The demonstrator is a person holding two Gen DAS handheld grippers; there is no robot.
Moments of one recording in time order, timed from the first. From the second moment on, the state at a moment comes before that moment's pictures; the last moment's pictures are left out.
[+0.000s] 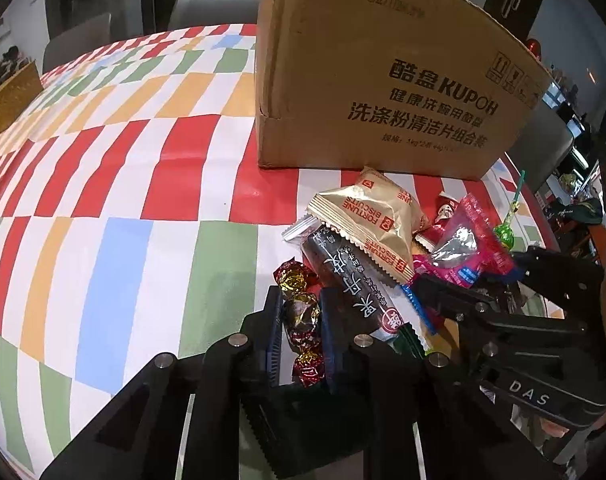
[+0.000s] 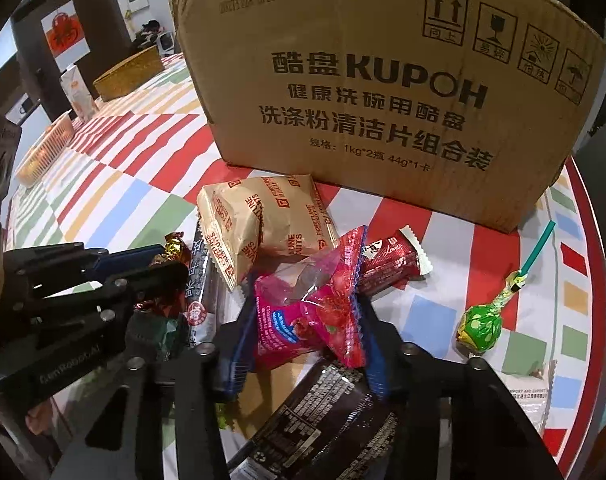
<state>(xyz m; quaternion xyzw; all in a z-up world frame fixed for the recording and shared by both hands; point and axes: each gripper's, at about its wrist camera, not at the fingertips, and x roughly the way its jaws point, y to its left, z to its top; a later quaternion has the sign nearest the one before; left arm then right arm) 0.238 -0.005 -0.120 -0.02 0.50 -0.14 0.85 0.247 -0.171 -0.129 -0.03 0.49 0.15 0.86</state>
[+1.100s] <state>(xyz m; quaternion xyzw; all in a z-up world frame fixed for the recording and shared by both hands) 0.184 -0.025 0.012 0.00 0.36 -0.14 0.92 0.194 -0.212 -0.007 0.01 0.35 0.15 0.93</state>
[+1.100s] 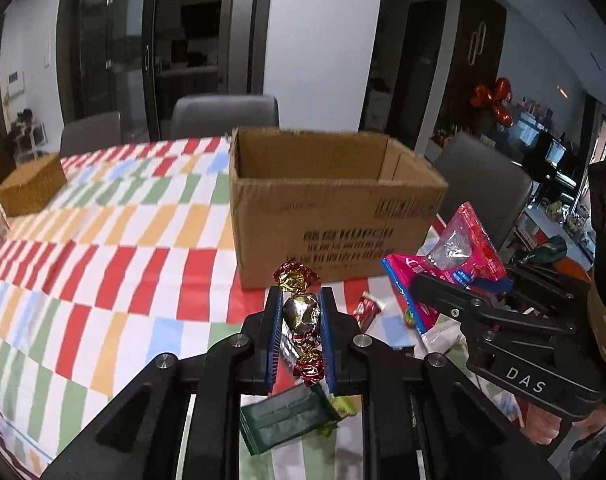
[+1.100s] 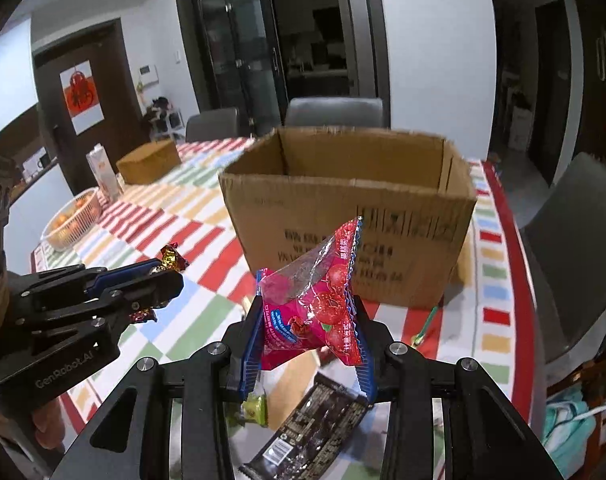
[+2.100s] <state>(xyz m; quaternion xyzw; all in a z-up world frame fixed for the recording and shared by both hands) 0.255 -0.045 0.092 0.03 0.28 -0.16 0.95 0.237 -0.233 0.082 0.01 0.26 0.12 0.96</state>
